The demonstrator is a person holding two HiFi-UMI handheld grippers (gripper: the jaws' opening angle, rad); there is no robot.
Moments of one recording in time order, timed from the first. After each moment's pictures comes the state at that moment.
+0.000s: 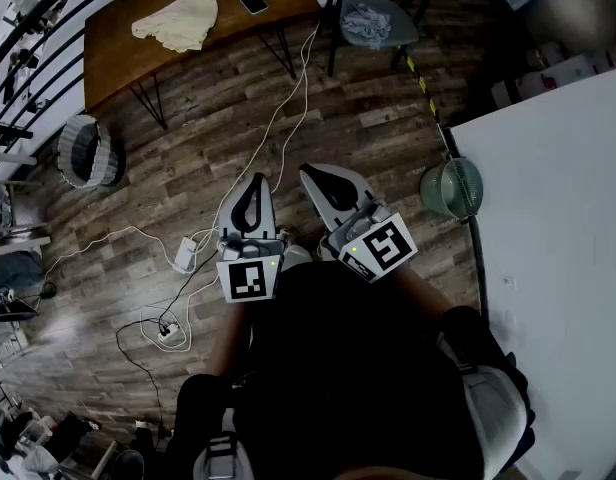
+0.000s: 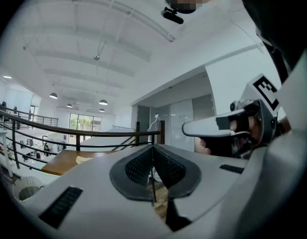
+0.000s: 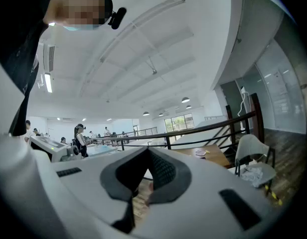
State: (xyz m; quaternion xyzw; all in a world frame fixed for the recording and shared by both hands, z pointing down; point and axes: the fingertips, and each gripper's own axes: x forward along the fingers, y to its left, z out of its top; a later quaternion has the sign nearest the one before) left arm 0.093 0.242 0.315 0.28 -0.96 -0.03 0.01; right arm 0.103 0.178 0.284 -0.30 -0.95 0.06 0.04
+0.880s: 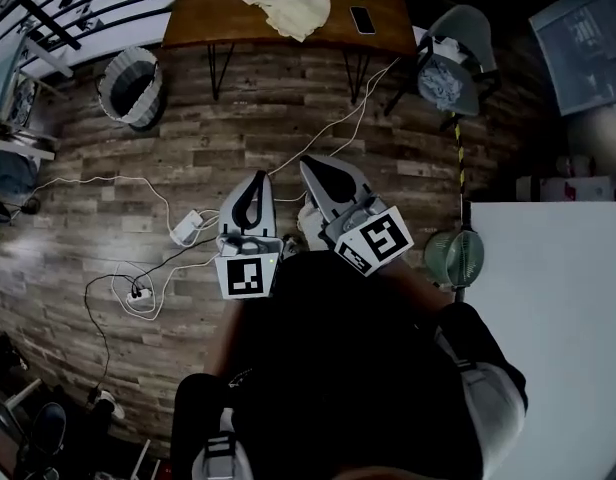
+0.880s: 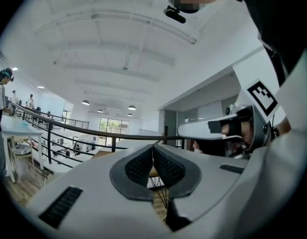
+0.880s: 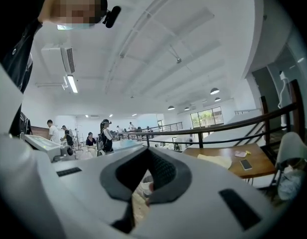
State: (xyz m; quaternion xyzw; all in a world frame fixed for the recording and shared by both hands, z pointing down) left arm 0.080 0.419 0.321 0.13 -0.99 -0.06 0.00; right arm 0.058 0.359 0.290 -0.44 -0.89 0.04 0.06
